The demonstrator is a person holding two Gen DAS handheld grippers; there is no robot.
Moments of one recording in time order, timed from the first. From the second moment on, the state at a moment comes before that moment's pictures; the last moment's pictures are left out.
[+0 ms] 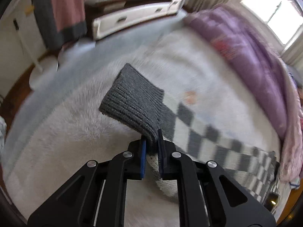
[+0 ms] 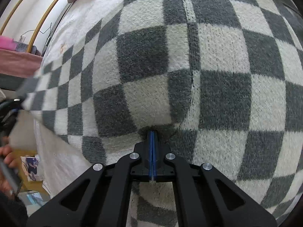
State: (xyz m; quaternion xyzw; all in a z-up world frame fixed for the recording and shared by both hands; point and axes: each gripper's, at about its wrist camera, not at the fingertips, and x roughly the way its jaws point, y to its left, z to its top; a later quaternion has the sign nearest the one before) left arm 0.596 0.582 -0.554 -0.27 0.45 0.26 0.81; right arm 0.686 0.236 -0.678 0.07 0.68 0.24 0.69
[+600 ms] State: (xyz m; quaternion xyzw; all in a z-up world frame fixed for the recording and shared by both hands) left arm 0.672 0.197 -0.430 -0.17 0.40 0.08 0.90; right arm 0.684 -0.096 -0.571 0.15 0.59 0.20 0.77
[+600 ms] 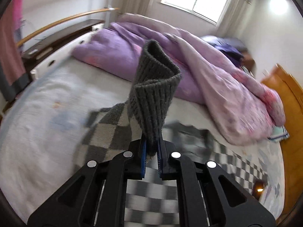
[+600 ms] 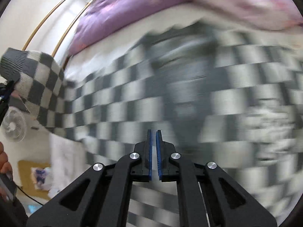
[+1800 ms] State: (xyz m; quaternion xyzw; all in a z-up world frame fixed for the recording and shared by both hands) left arm 0.748 -0.152 -0.671 -0.01 0.62 -0.06 0.78; right arm 0.664 -0.609 -0.680 0.51 0.45 -0.16 0.72
